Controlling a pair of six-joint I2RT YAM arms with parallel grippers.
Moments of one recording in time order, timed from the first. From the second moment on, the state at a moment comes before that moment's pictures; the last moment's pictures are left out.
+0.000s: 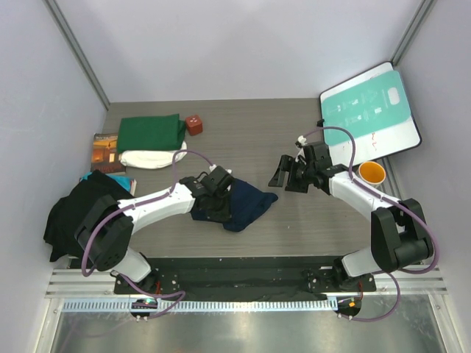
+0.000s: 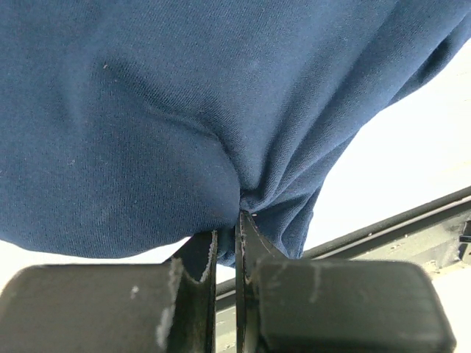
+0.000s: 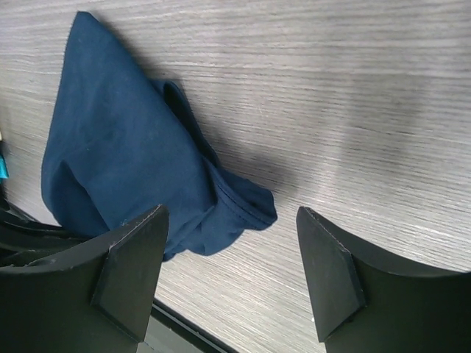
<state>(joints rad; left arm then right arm) -0.82 1.53 0.95 -0.55 0.05 -0.68 0.31 1.44 0.84 -0.27 -0.34 0.52</state>
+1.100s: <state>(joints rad) -0.82 1.49 0.95 -0.53 0.05 -0.71 0.31 1.39 0.84 -0.30 -0.31 0.49</state>
